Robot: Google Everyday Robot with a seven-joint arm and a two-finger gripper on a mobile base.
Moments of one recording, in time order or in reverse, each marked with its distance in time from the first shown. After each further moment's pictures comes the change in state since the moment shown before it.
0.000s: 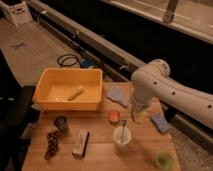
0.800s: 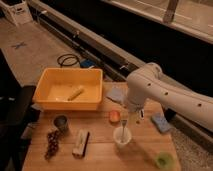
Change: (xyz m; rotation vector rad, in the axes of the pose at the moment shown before) arm -0.026 -0.003 0.030 -0.034 -0.057 -0.053
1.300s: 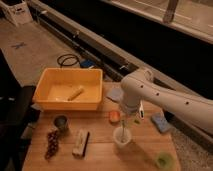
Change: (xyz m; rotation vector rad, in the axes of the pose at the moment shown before) arm -0.012 0.000 0.034 -0.069 -0.026 -0.035
